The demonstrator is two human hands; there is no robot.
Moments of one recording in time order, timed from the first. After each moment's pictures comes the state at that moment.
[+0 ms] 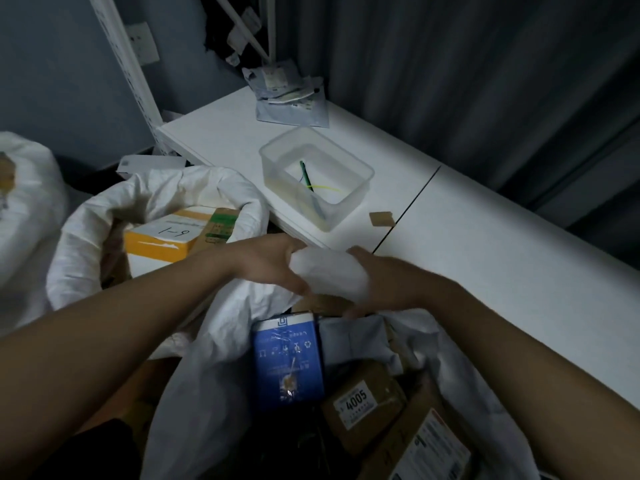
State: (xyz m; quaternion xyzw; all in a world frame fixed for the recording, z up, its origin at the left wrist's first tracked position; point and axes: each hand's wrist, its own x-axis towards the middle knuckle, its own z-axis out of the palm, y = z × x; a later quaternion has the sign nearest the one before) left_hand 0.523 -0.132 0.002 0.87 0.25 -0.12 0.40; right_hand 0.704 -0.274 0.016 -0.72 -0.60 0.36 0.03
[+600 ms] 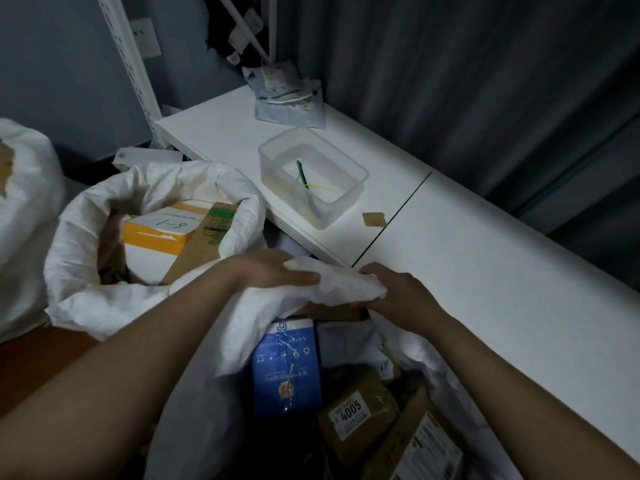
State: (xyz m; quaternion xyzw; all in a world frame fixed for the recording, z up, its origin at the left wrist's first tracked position) left_hand 0.522 -0.161 -0.008 0.80 0.39 -0.12 0.43; right_hand 0.716 -0.317 -0.018 -0.75 -0.55 0.32 0.17
